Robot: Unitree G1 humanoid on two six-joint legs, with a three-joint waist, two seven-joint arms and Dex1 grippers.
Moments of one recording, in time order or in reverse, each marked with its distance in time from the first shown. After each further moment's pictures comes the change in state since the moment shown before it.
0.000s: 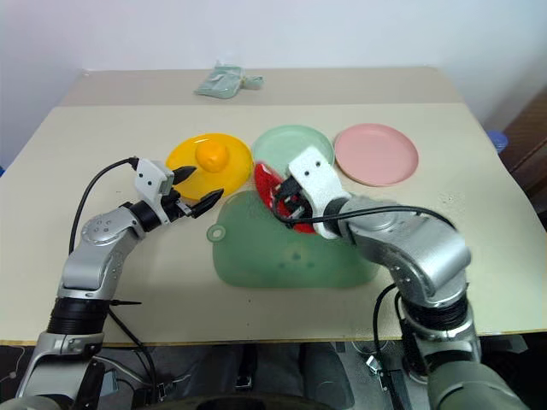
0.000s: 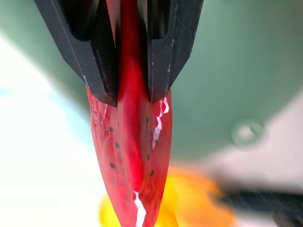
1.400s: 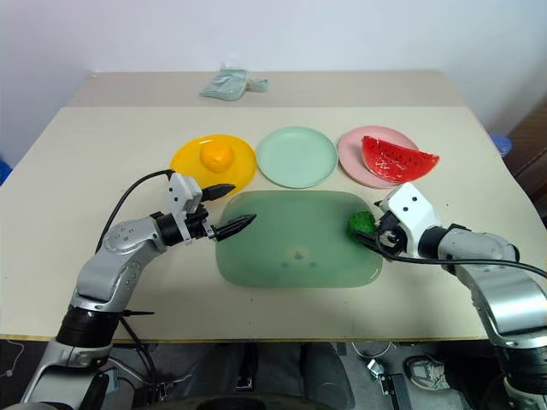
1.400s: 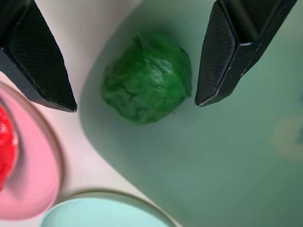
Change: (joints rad) left arm 0.039 -0.021 -0.124 -0.142 -0.085 0.077 -0.117; right arm 0.602 -0.332 -0.188 0.300 -0.232 -0.753 0.442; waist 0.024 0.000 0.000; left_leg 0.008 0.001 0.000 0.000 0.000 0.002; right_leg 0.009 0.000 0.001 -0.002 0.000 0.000
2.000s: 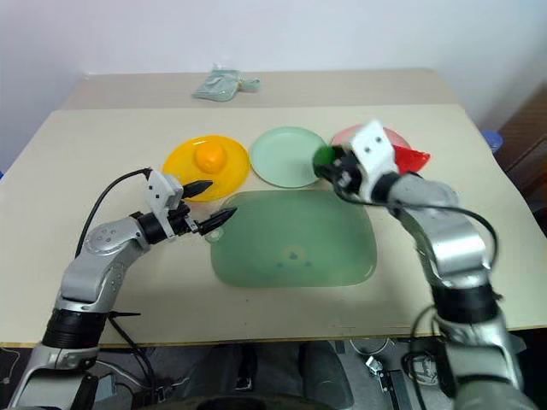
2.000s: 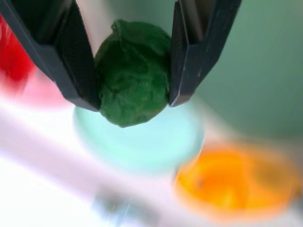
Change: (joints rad) left arm 0.037 0.049 0.089 0.048 0.020 -0.036 0.058; right arm -0.508 0.317 0.175 0.194 -0.099 -0.026 -0.167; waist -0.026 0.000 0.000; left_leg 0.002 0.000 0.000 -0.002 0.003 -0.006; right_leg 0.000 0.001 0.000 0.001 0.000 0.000
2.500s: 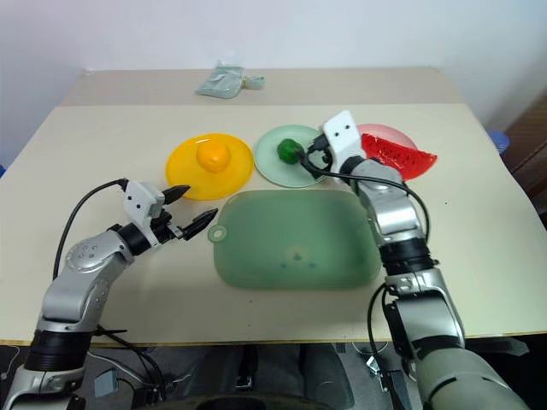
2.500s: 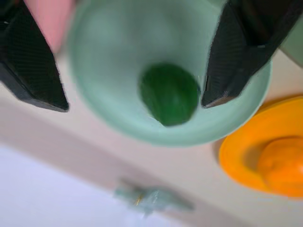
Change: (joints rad) left arm 0.135 0.022 0.074 -0.090 0.006 -0.010 0.099; right arm -0.067 0.085 -0.009 0.372 -0.106 -0.331 -0.019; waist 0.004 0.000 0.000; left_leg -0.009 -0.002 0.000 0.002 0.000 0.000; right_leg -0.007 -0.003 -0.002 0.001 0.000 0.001
